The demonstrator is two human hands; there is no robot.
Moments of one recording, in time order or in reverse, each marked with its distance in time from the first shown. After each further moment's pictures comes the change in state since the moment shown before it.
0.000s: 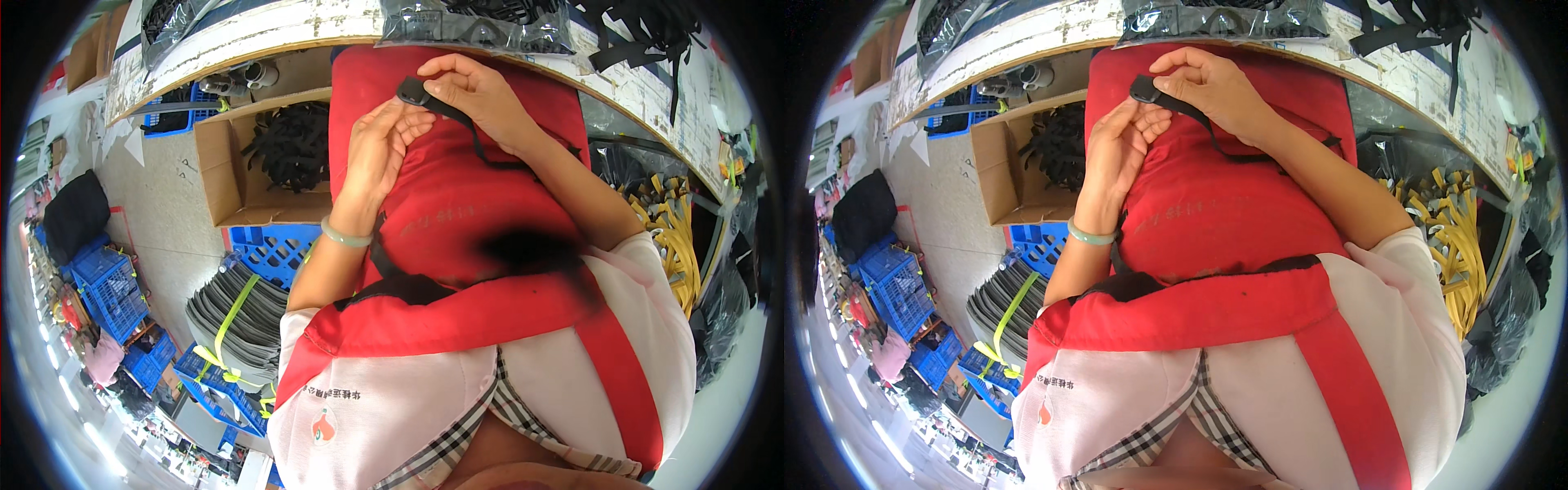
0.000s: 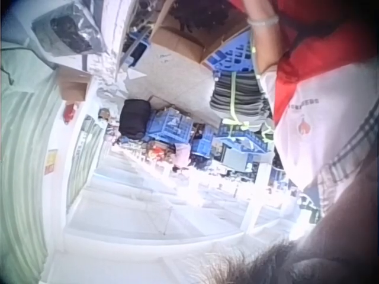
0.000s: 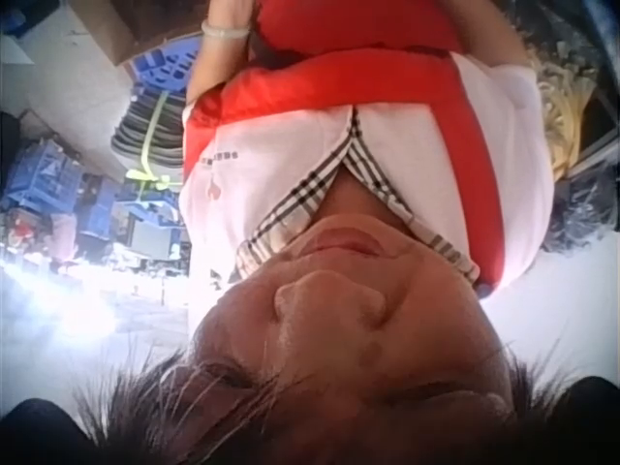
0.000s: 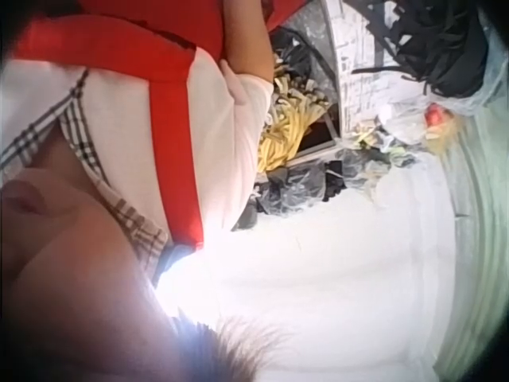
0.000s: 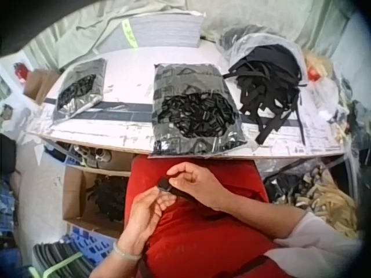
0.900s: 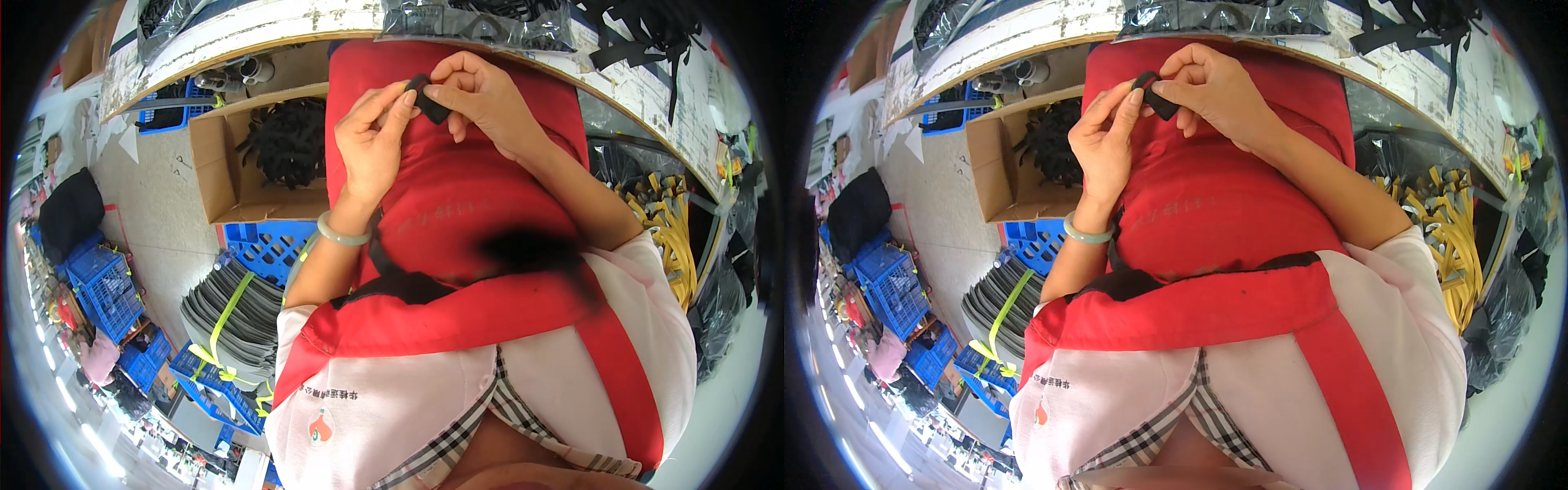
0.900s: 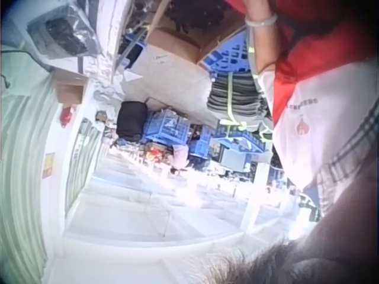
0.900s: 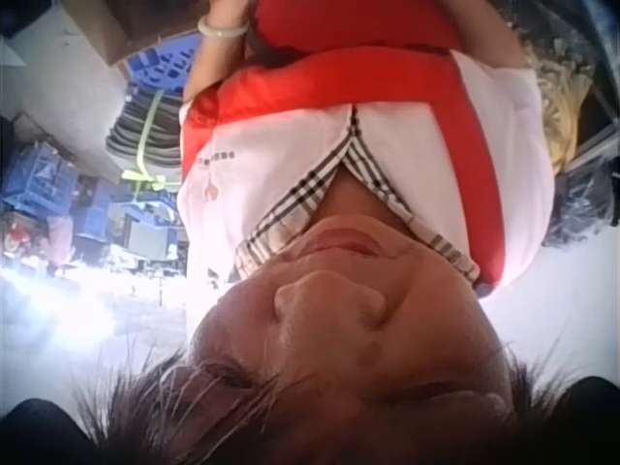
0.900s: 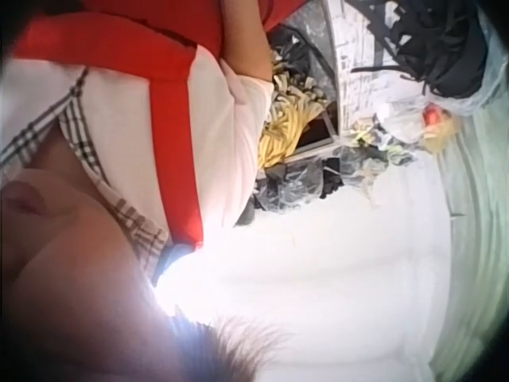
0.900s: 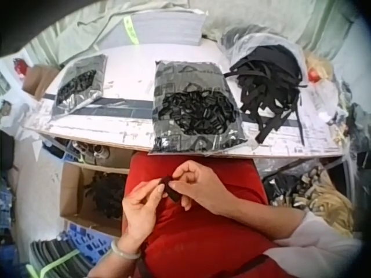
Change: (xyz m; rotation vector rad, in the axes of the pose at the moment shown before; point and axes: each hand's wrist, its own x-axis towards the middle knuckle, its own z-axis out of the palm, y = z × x) left_hand -0.008 0.001 0.013 0.683 0.063 0.623; right_hand -0.011 -0.017 0.009 0.006 0.089 0.071
